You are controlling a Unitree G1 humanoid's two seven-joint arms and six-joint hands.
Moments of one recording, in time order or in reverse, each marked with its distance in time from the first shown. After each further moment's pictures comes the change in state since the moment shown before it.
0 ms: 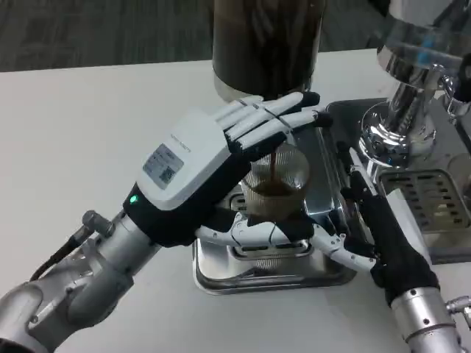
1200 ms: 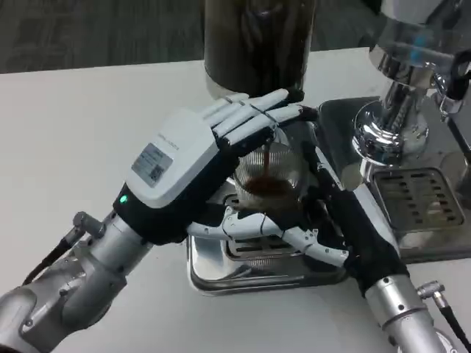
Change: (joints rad) left arm 0.019 0.013 0.021 -0.005 -0.016 0.035 0.030; right arm -0.111 0.063 -0.006 0.170 0.022 -0.071 0.096
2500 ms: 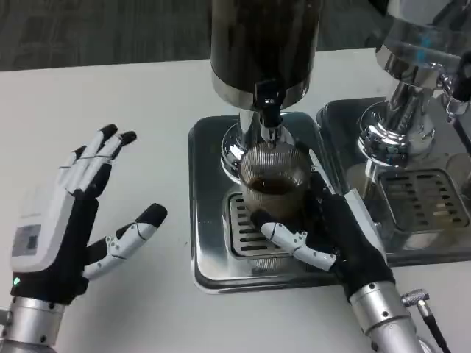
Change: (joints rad) left arm 0.263 -0.015 0.196 0.224 -0.063 0.080 0.198; right arm -0.009 0.072 0.000 0.083 -0.022 -0.069 -0.058
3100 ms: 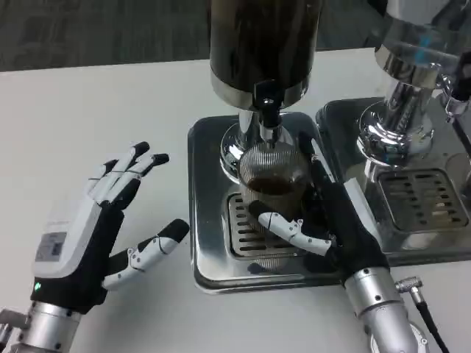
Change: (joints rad) left arm 0.003 0.000 -0.065 -0.006 -0.003 0.001 -0.030; right arm -0.095 0.019 -0.014 0.111 0.007 -0.007 -0.039
